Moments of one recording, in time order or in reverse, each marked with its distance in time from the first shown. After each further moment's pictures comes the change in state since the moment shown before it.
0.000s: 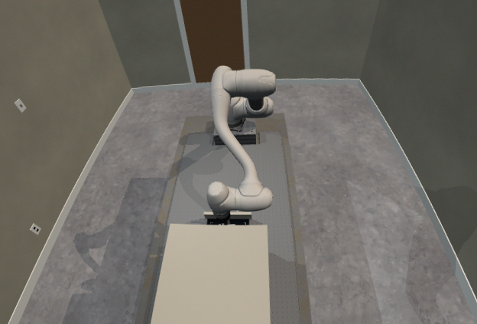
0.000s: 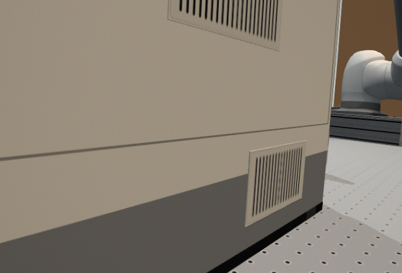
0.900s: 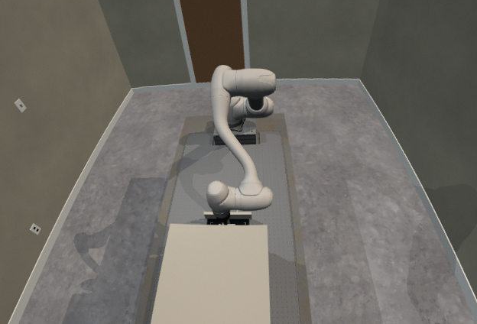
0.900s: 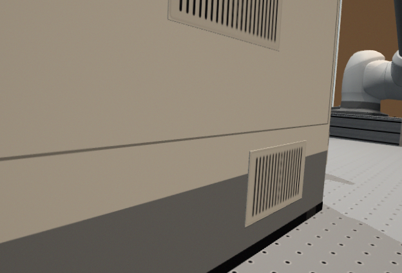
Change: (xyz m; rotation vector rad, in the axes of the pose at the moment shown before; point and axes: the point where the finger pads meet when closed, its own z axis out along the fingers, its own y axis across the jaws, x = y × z) arm 0.000 0.000 -0.006 0.000 0.000 0.000
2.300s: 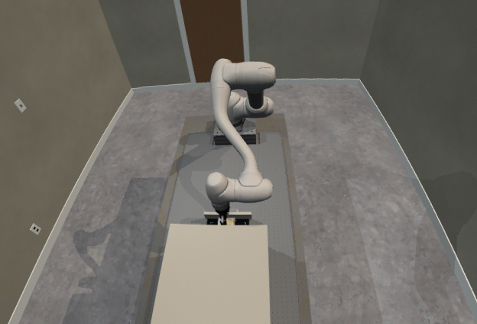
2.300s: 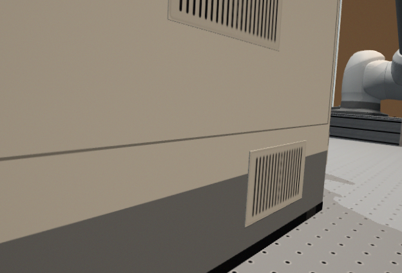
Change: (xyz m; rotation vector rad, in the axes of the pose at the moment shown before) arm 0.000 0.022 -0.035 0.000 0.000 0.000
